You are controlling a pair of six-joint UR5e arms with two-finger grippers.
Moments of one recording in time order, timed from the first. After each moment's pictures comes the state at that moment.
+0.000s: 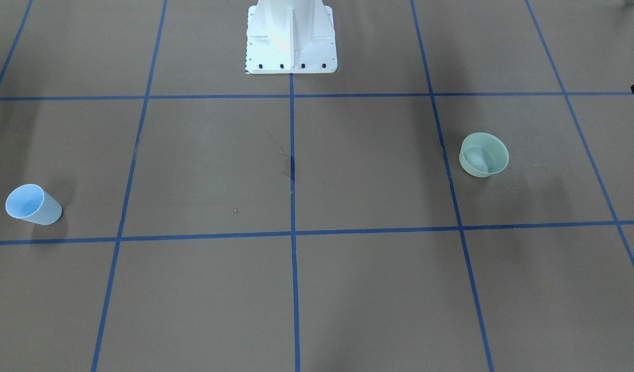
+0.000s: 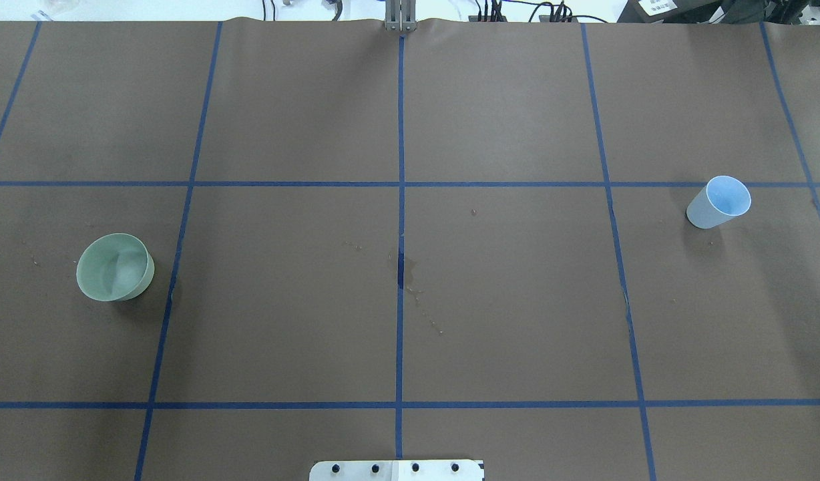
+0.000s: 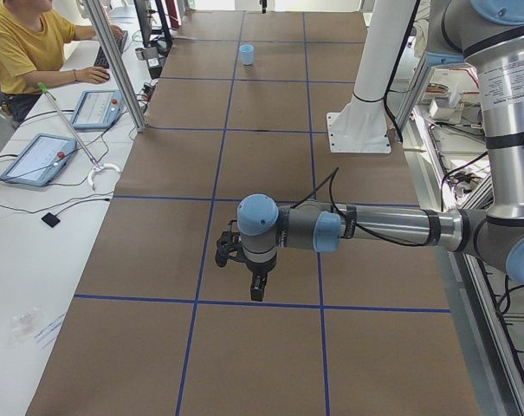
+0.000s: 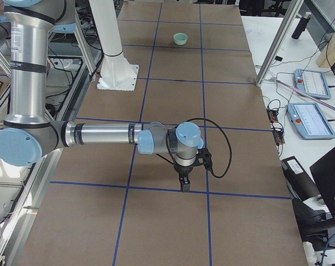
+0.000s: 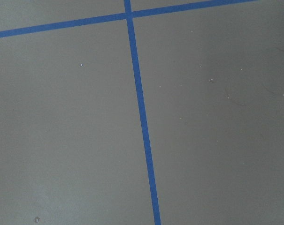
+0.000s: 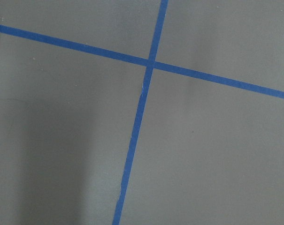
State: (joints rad) left arm -1.49 -1.35 -1.83 -1.59 -2.35 0.04; right arm 1.48 -1.68 1.72 -1.55 2.23 -0.10
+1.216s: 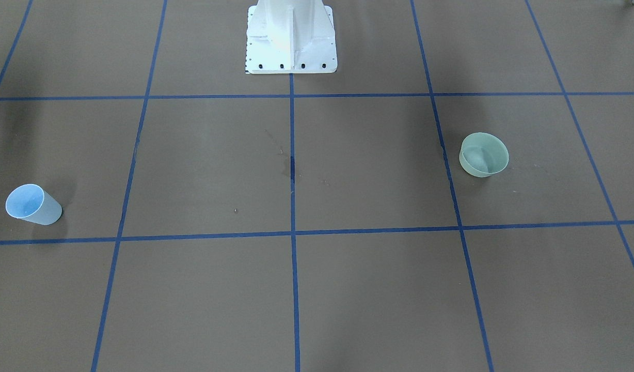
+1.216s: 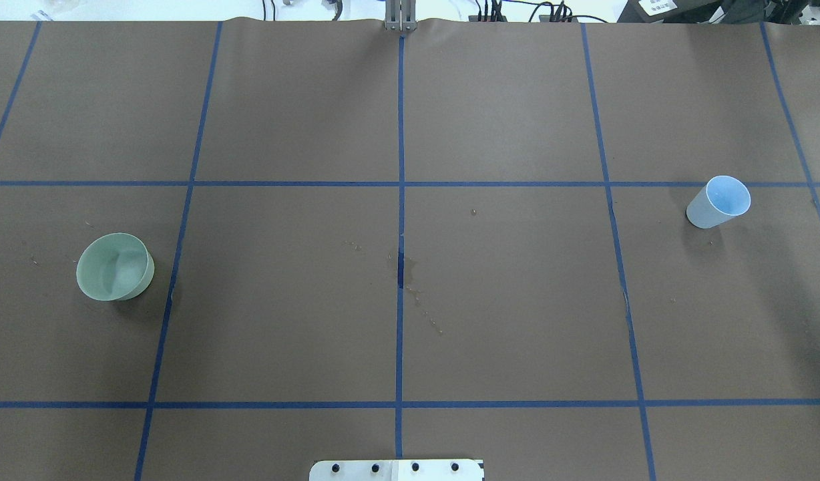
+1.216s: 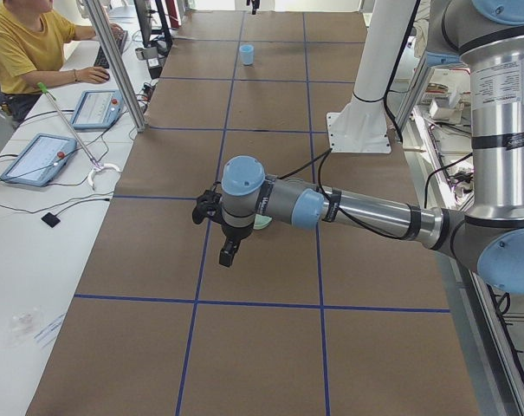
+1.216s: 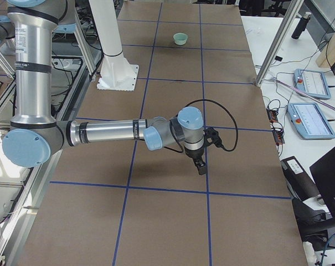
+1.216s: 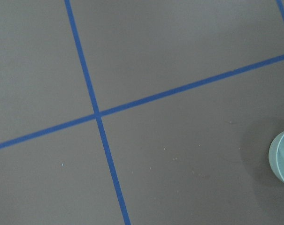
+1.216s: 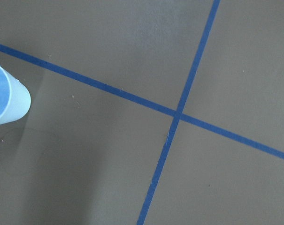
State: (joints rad) left arm -1.49 -1.47 -1.89 -1.72 -2.36 0.04; right arm 1.43 -1.64 1.73 -1.29 2.24 -0.09
